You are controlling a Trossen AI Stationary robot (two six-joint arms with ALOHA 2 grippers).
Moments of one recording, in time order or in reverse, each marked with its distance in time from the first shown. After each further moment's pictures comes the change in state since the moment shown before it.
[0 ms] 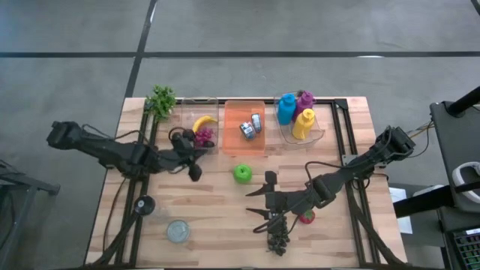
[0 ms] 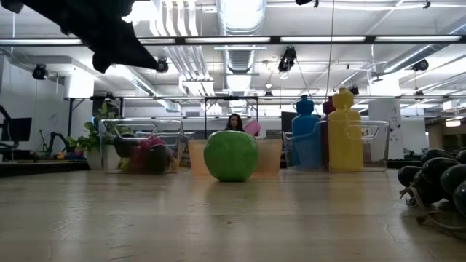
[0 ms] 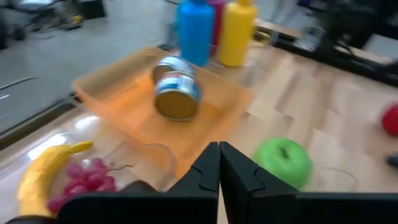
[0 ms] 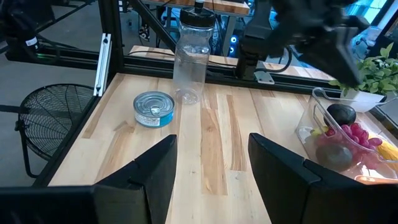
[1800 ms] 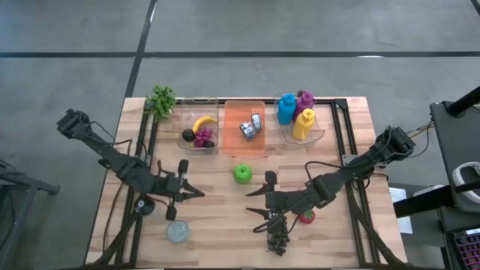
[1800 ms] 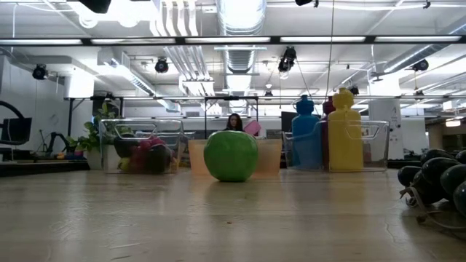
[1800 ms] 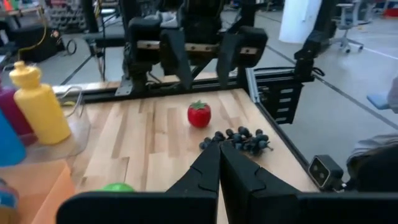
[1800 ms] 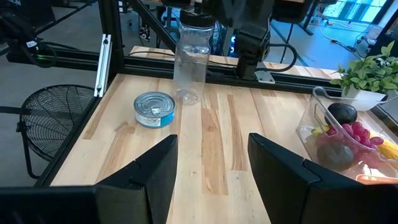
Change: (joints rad) left arm -0.397 0.001 -0.002 0.330 0.214 0.380; right arm -0.001 0.000 0.000 0.000 -0.003 0.008
